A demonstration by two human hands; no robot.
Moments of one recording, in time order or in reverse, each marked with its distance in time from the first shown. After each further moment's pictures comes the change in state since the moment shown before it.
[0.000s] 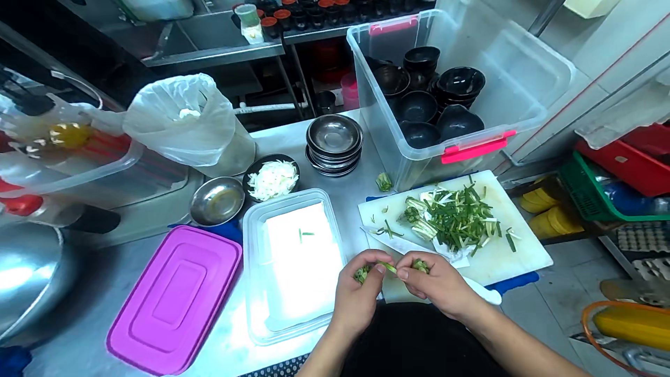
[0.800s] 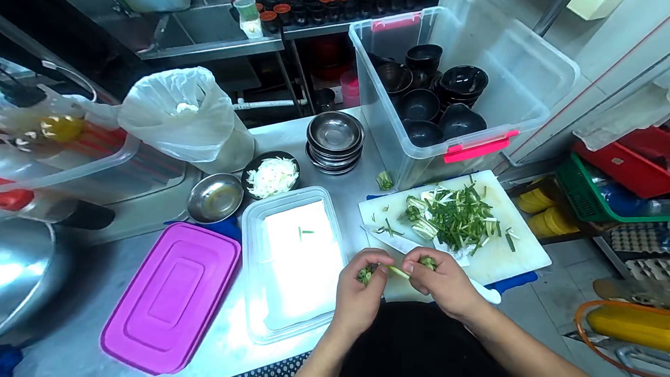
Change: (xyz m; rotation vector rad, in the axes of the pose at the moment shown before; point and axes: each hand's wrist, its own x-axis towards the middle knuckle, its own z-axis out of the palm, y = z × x) left_hand 0.000 0.000 -0.002 0.172 0.010 0.125; right_hand -0.002 -0.001 0.004 -0.060 0.128 -0.068
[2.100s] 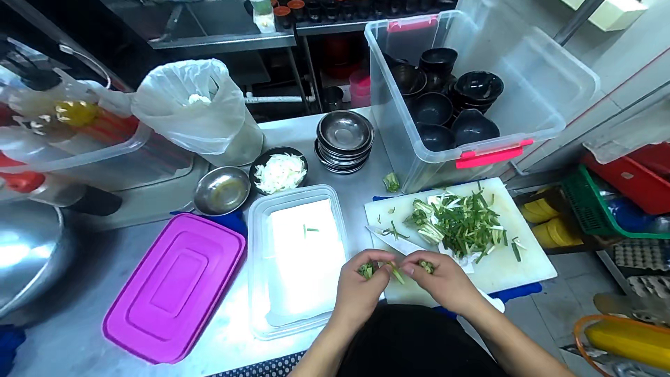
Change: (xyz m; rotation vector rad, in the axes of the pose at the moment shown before) left_hand 0.005 -0.003 -0.007 -0.041 0.060 -0.167; right_hand 0.013 0.005 -0.011 -0.475 -0.032 0.048
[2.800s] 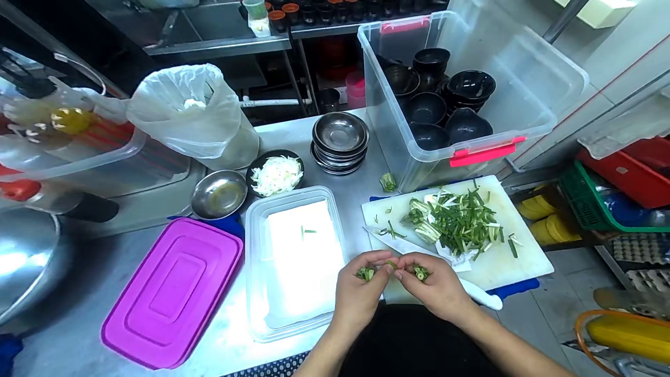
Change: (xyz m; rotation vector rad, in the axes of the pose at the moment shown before) left_hand -0.005 0.000 0.007 0.028 0.035 0.019; right_hand -0.006 0.002 0.018 0.014 0.118 -0.220
